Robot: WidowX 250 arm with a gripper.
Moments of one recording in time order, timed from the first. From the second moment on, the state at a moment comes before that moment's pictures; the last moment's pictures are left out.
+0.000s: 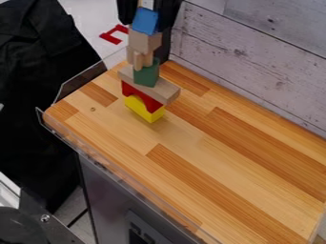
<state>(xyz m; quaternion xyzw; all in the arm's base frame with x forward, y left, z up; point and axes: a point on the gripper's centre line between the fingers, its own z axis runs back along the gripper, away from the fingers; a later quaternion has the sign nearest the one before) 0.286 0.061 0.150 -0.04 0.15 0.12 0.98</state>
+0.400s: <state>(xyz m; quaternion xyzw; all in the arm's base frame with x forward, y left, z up) 0.286 0.061 0.150 -0.04 0.15 0.12 0.98</state>
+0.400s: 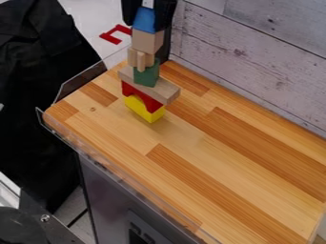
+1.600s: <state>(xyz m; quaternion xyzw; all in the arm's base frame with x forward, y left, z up) 0.301 -0.002 0.166 -0.03 0.14 0.05 0.99</state>
